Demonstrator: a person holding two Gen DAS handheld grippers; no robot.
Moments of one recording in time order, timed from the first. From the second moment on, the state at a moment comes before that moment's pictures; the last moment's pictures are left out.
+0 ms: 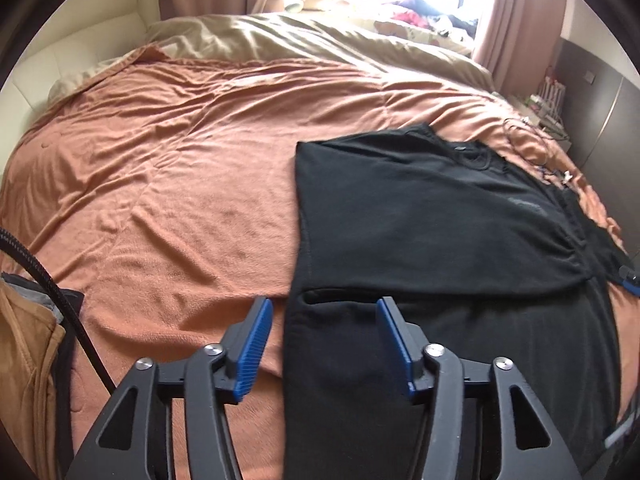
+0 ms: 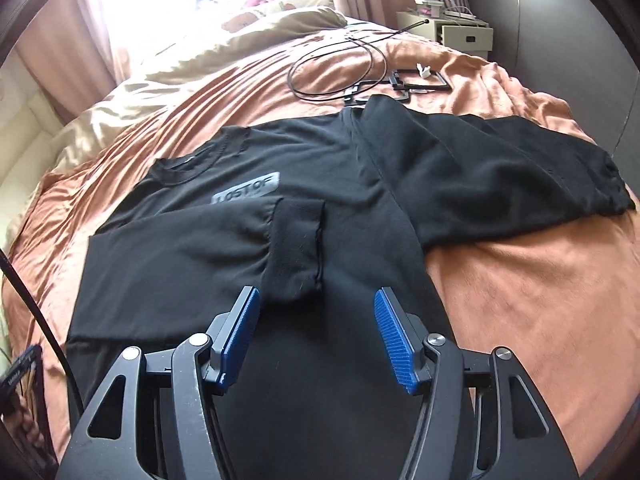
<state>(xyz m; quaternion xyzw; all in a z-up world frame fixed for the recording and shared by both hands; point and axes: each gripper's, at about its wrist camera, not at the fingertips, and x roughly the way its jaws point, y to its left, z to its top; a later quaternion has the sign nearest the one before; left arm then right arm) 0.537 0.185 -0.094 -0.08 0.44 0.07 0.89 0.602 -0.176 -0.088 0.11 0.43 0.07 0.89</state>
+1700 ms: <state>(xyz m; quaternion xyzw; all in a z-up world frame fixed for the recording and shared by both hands) 0.491 -0.076 0.006 -0.02 0.35 -0.09 0.93 0.408 -0.307 -0.041 0.19 0.30 0.00 0.93</state>
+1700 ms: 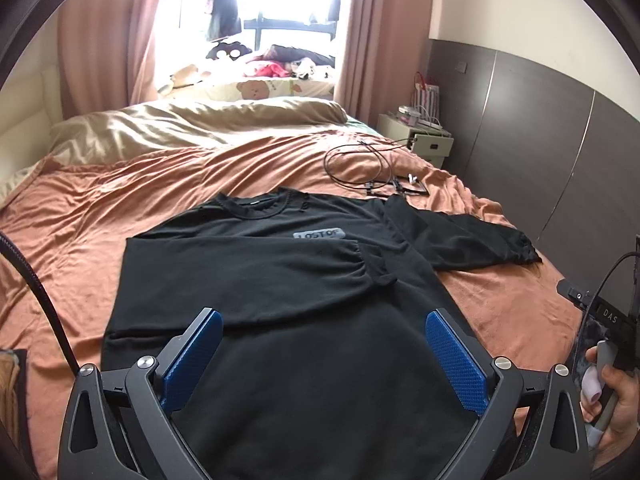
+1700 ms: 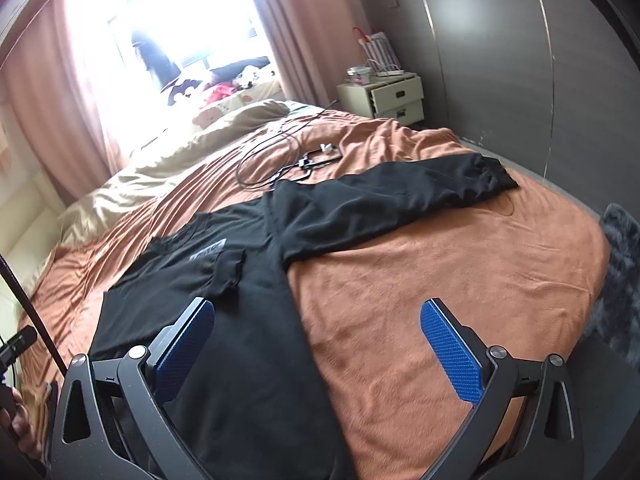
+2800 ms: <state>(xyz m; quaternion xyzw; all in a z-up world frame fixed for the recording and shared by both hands) 0.699 -0.171 -0.094 0.01 0.43 -0.12 0.89 0.594 -0.424 -0.150 0.41 0.36 0.01 0.84</state>
